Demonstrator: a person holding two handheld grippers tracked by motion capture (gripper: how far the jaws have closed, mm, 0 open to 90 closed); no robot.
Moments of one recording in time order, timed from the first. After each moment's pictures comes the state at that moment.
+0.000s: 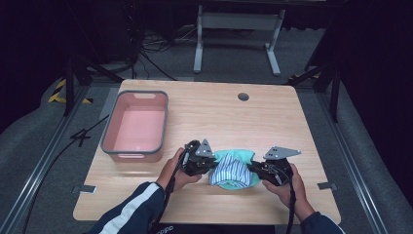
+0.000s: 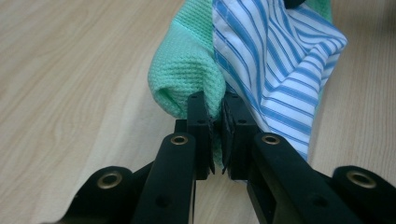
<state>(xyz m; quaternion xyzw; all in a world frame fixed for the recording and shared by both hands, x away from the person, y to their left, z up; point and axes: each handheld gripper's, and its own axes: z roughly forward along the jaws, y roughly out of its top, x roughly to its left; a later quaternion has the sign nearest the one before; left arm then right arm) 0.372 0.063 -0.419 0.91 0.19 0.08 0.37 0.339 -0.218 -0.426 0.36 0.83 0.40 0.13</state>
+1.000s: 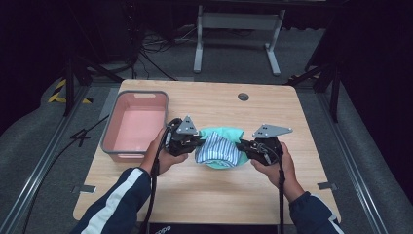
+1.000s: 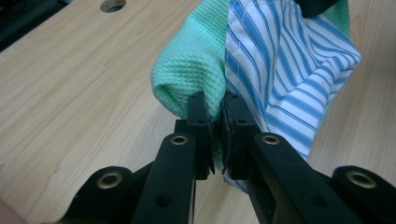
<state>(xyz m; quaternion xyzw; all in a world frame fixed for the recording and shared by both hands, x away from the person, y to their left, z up) 0.392 0.106 -0.361 0.89 0.22 0.14 0.38 0.369 -0.179 -0.371 0.33 0.83 0.43 0.16</state>
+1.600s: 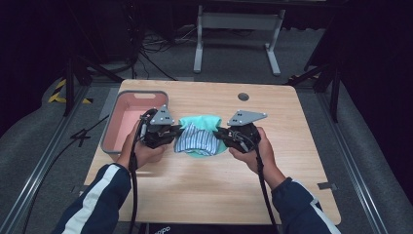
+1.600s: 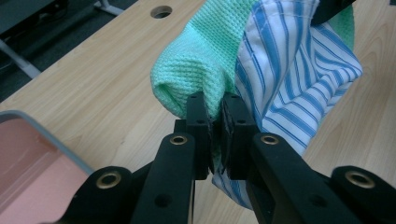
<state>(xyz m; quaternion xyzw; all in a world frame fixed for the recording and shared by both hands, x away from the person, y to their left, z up) 0.393 0.162 -0.332 0.87 0.25 0.17 0.39 0.387 -0.115 -0.337 0.27 0.84 0.44 0.17</state>
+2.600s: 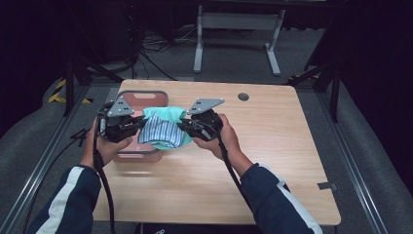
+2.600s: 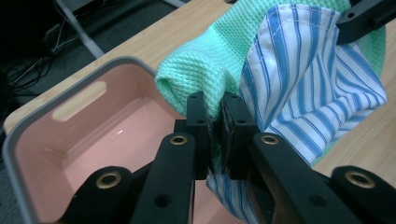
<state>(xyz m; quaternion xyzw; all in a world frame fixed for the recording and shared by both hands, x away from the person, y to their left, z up) 0.387 0.244 -0.313 0.84 0.34 0.22 0.37 0.411 -0.023 -0.323 0.21 0.85 0.46 0.14</state>
